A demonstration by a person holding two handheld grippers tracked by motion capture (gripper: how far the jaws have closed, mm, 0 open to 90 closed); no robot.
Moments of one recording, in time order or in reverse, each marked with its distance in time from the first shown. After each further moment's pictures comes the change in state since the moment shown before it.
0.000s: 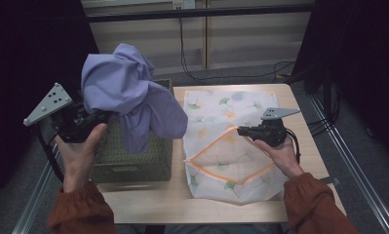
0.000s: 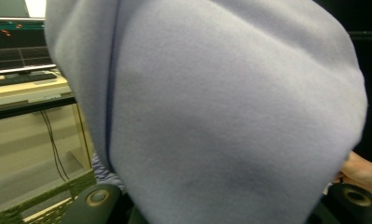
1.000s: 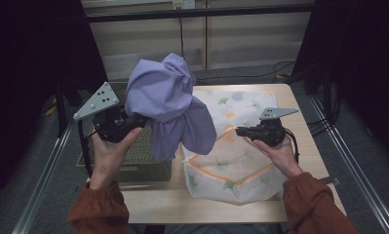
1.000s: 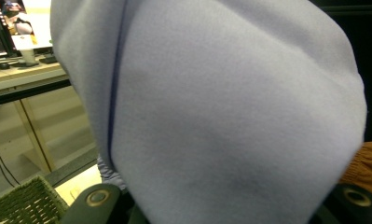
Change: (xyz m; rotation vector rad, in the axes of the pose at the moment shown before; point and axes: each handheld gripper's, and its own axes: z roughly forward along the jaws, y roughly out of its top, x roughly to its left) left arm -0.038 -0.004 0.051 0.075 -0.165 0.022; right arm 0.001 0.001 0.004 0.004 0.022 0.001
